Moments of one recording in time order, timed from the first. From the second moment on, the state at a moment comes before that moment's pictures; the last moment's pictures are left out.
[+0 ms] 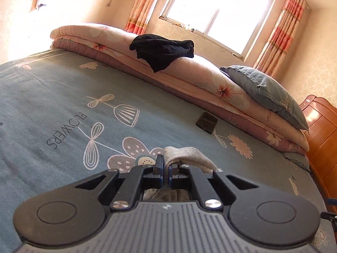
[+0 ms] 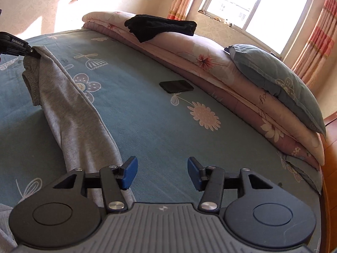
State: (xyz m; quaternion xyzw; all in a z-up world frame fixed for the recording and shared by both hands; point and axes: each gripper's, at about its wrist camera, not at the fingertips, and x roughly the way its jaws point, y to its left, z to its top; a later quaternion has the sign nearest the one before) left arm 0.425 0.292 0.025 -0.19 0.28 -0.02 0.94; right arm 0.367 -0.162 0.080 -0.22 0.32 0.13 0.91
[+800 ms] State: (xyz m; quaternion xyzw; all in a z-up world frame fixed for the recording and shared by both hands) left arm 0.444 0.298 0.017 -0.12 0.37 0.02 0.92; right arm 0.411 -0.234 -0.072 -0.32 0.47 0.25 0.78
